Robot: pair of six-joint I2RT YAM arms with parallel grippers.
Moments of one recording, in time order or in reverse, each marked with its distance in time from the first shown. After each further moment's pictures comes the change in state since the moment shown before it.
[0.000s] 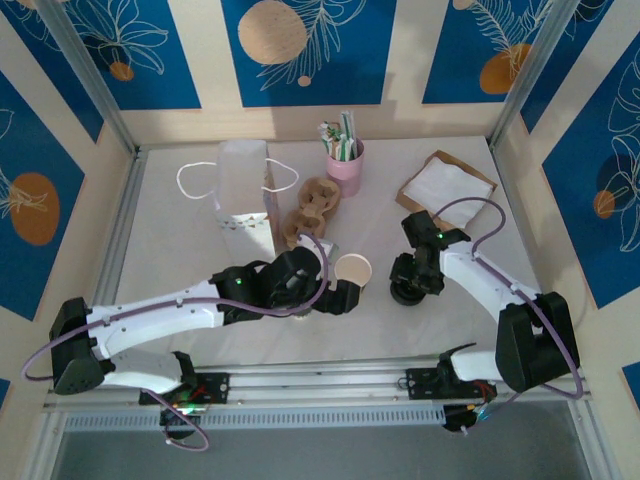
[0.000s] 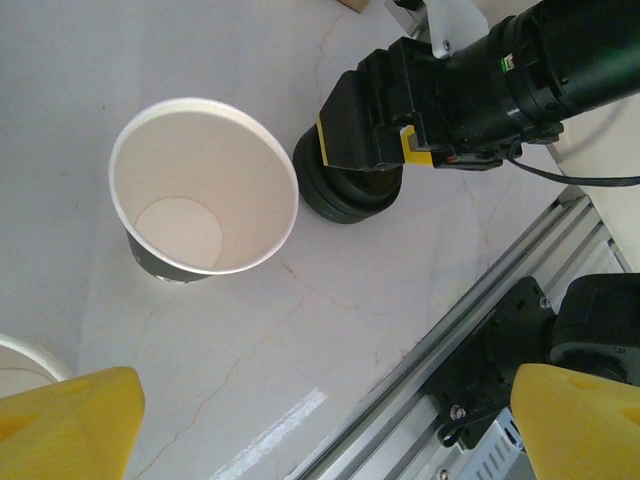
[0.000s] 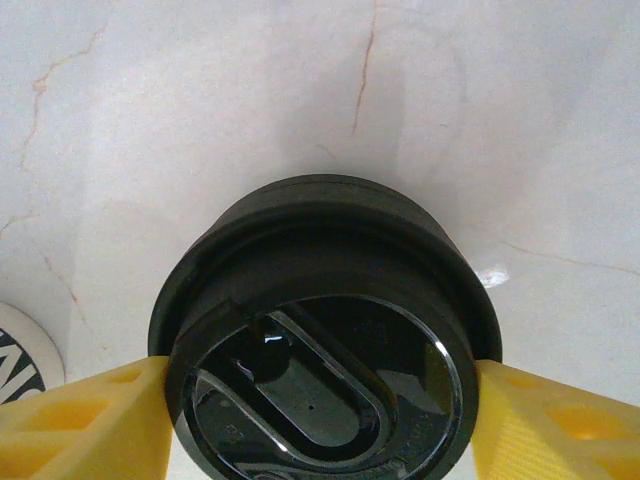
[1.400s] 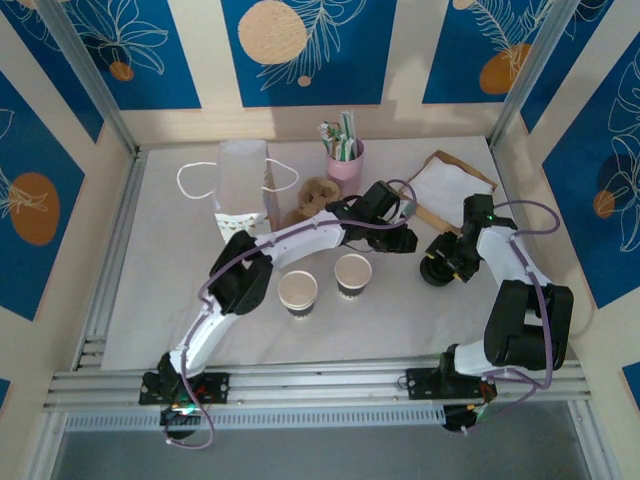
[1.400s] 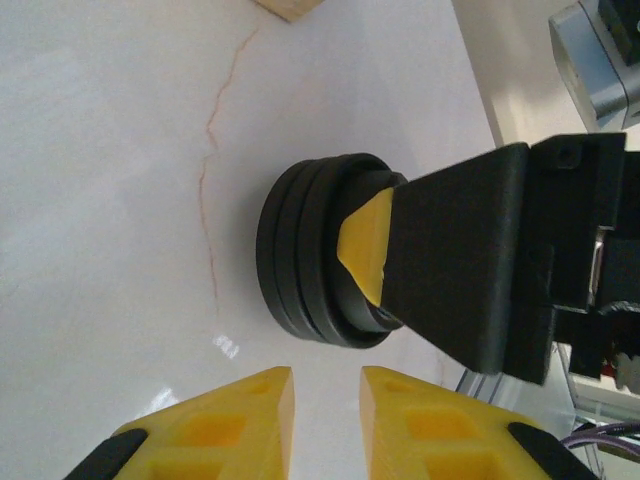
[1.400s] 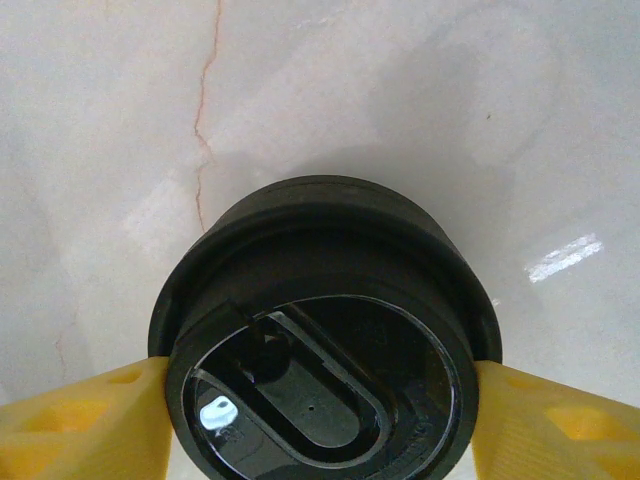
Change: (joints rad) left arm 0.245 1.062 0.998 -0.053 0.558 0.041; right arm -0.457 0.093 0.094 0.043 -0.173 -0.091
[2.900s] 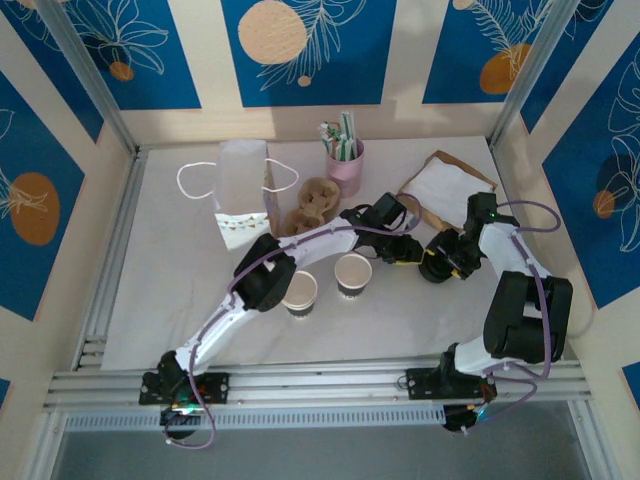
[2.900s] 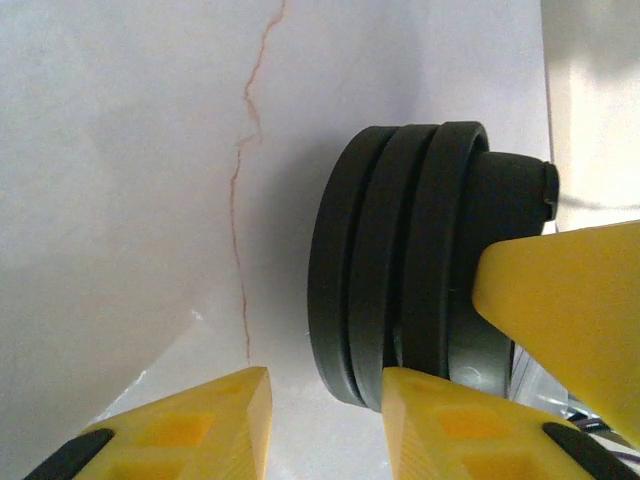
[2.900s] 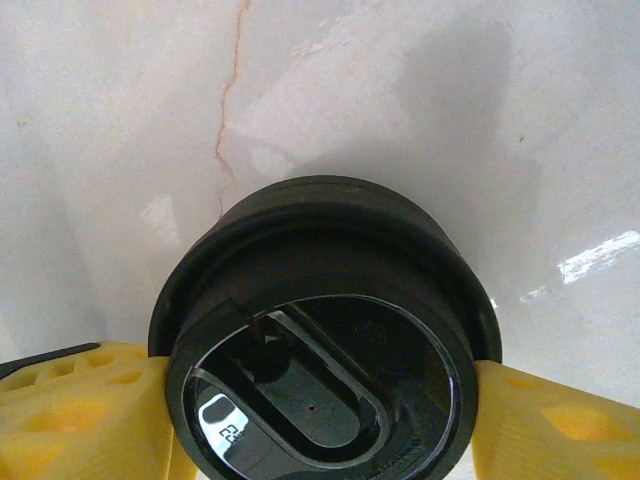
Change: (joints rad) left arm 0.003 0.231 0.178 -0.013 0.108 -0.048; right arm -0.024 0.045 0.018 0.026 -0.060 0.000
